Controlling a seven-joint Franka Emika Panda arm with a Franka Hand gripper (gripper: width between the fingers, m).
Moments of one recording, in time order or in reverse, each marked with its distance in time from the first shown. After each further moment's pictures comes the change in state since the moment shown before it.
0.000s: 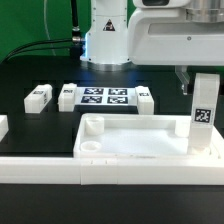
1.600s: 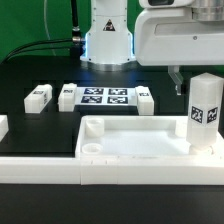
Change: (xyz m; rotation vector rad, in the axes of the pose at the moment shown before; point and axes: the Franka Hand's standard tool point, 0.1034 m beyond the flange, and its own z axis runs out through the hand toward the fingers) arm -0.003 -0.007 0.001 0.013 0.028 -0.363
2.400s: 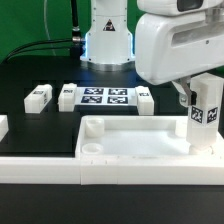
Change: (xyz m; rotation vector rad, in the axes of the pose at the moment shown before) arm 0.004 0.006 0.007 -0.017 0.020 -0.590
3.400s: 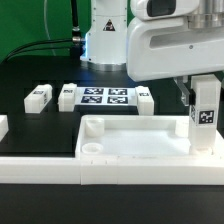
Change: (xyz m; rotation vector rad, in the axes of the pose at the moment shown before) arm -0.001 0.005 0.001 0.009 0.029 0.524
